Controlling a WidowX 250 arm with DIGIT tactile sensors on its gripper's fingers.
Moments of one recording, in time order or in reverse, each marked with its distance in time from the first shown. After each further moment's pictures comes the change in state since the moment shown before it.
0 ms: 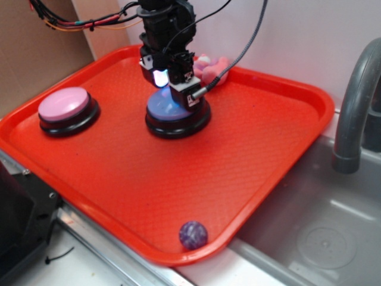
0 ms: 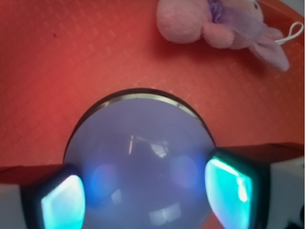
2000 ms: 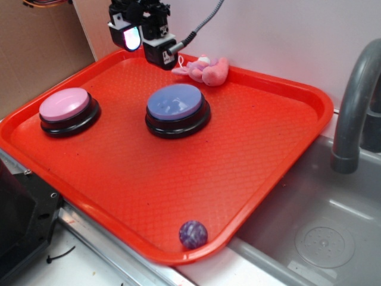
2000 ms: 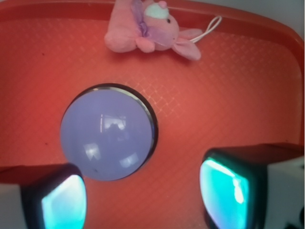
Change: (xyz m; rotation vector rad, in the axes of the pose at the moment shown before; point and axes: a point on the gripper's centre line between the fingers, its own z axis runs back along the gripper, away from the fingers) arm -0.013 0.016 0.054 0.002 0.040 0.101
